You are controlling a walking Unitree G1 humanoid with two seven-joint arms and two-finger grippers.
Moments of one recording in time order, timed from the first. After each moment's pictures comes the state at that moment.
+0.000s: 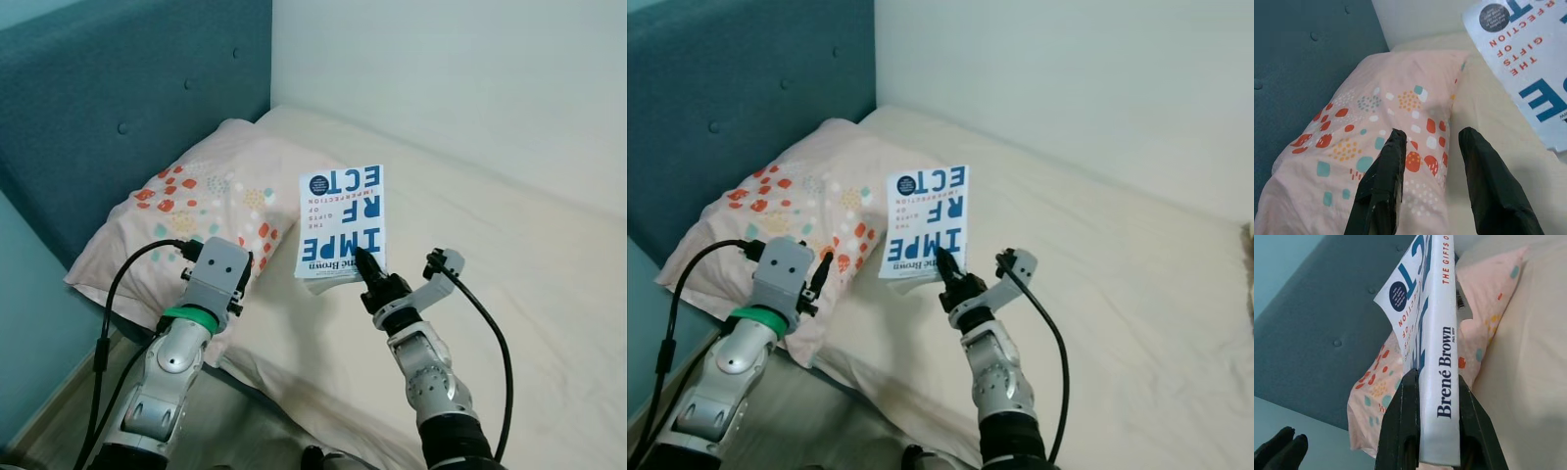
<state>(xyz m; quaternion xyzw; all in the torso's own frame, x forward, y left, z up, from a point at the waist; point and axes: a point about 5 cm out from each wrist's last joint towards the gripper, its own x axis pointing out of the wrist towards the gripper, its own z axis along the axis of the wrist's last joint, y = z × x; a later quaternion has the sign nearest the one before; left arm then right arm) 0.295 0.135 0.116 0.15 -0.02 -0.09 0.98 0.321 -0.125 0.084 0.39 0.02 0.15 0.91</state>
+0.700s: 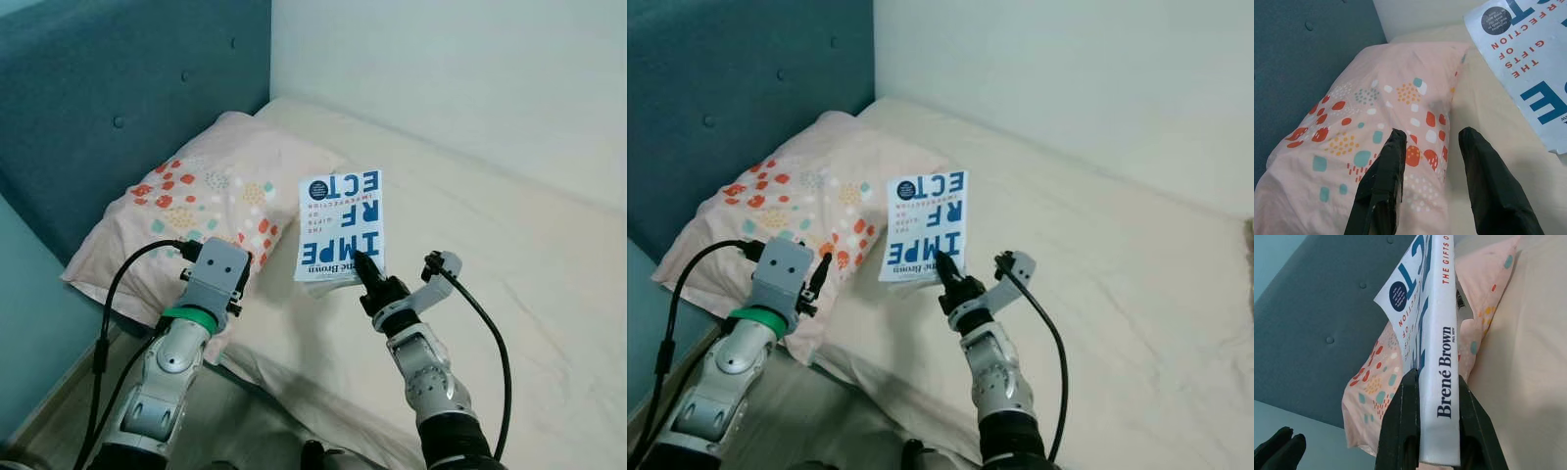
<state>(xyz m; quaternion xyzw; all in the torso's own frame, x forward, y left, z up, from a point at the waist) 0.295 0.136 0.116 0.15 -0.02 -0.09 0.98 0.321 -0.126 0.082 0.39 0.02 0.15 0.91</state>
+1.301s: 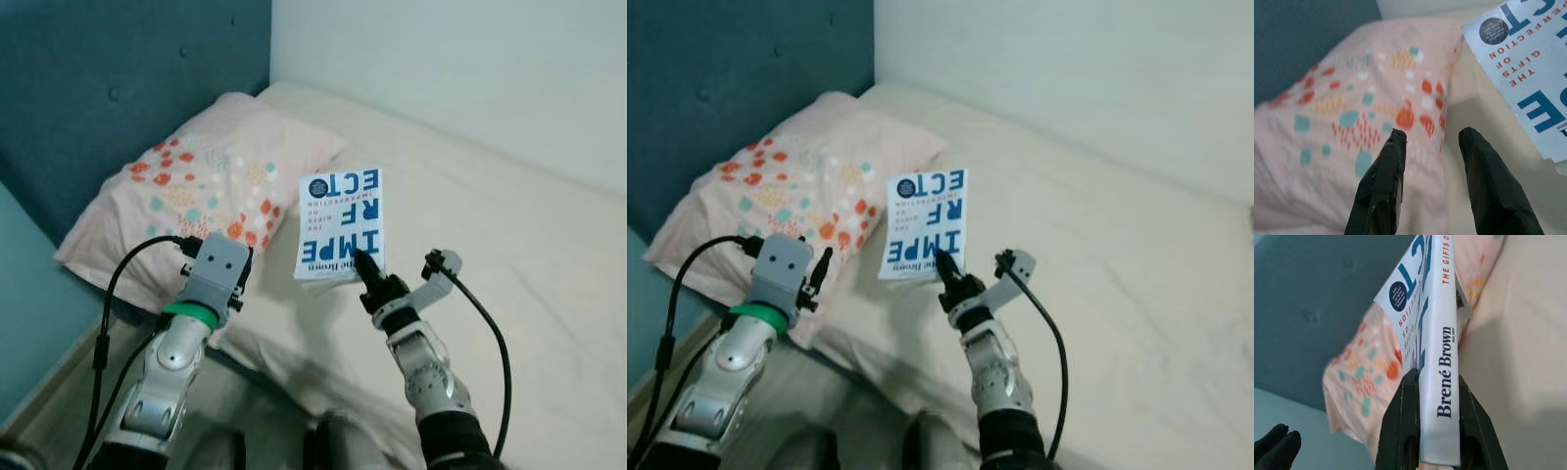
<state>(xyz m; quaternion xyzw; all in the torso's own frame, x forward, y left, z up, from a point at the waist) 0.296 0.134 0.122 0.15 -0.03 -0.09 0.98 0.323 -0.125 0.083 0.39 0.02 0.15 0.91</state>
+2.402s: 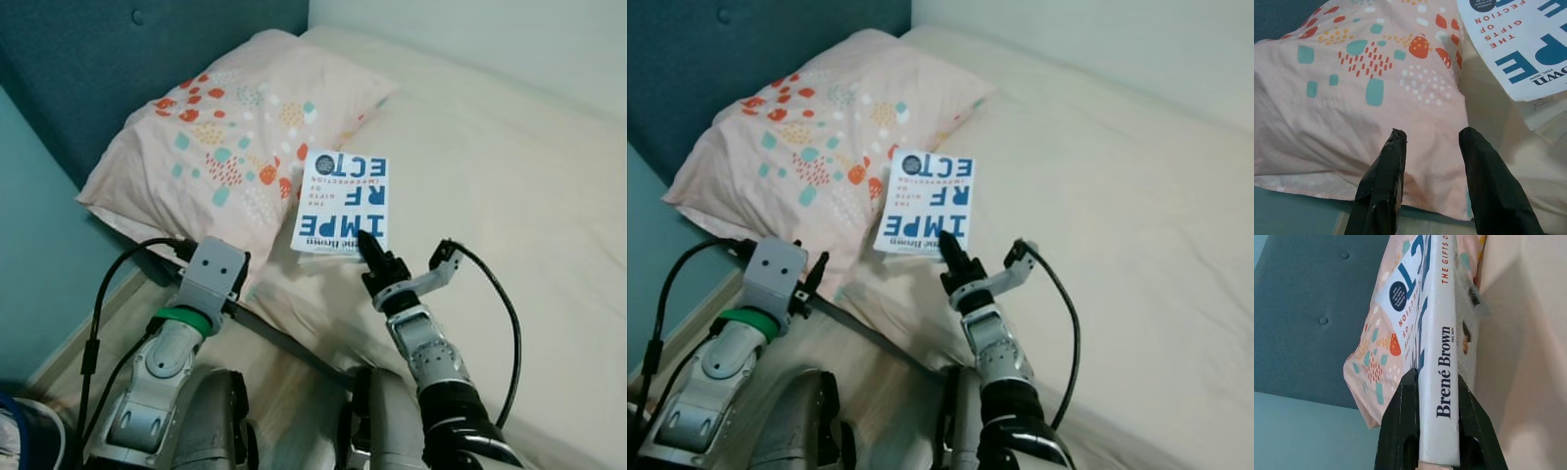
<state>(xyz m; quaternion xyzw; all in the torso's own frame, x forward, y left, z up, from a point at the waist) 0.285 0.139 0.128 0.16 -0.02 -0.10 0.98 0.341 -0.126 0.091 0.52 0.01 0.16 0.84</state>
